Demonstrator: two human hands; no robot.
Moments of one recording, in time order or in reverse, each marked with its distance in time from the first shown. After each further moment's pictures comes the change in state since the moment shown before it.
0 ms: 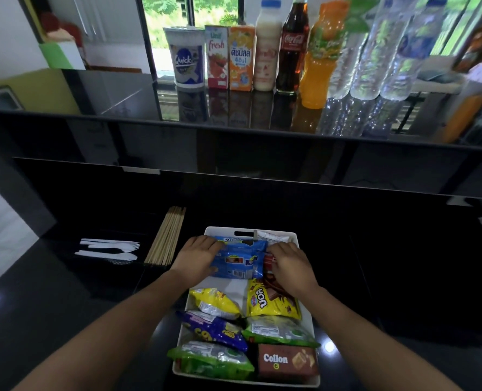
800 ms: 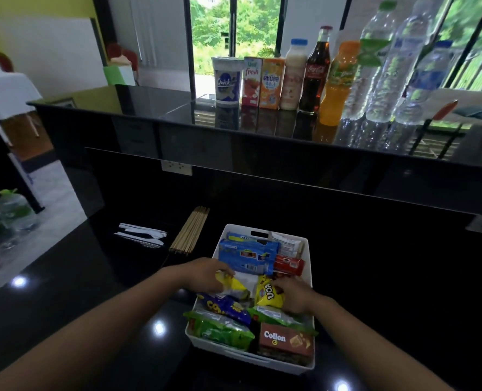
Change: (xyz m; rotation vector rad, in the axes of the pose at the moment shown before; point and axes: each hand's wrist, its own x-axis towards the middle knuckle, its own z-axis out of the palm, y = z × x) left_hand -0.069 0.030 -0.046 -0.536 -0.418 -0.180; right_hand -0.048 -0.018 -0.003 0.061 -0.477 -0.071
